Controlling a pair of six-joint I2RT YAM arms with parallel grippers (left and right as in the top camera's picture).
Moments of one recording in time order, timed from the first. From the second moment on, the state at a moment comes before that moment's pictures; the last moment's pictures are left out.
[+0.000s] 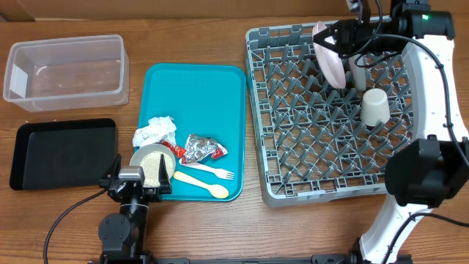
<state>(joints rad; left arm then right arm) 0.01 0.01 0.01 -0.08 0.02 0.00 -0.09 2.05 2.09 -1.12 -0.94 -0.11</state>
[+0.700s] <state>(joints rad) 0.01 0.01 0.01 -0.08 0.02 0.00 0.16 2.12 2.09 -1.03 -0.16 0.25</state>
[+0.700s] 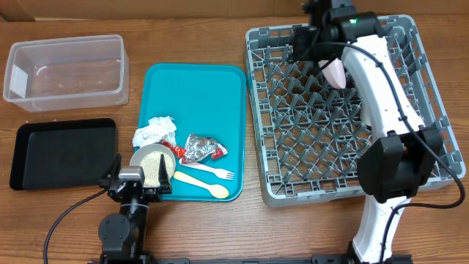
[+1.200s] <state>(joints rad) 0.01 0.01 0.01 -0.08 0.02 0.00 0.18 2.02 2.09 -1.07 -0.18 0.21</state>
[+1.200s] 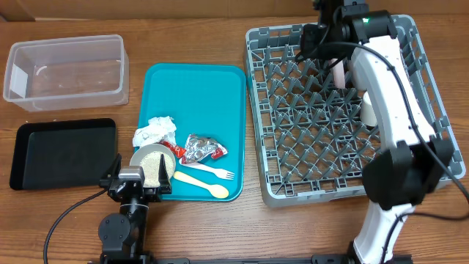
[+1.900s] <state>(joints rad) 0.01 0.01 0.01 -0.08 0.02 0.00 0.51 1.71 2.09 -1.34 -0.36 0.22</state>
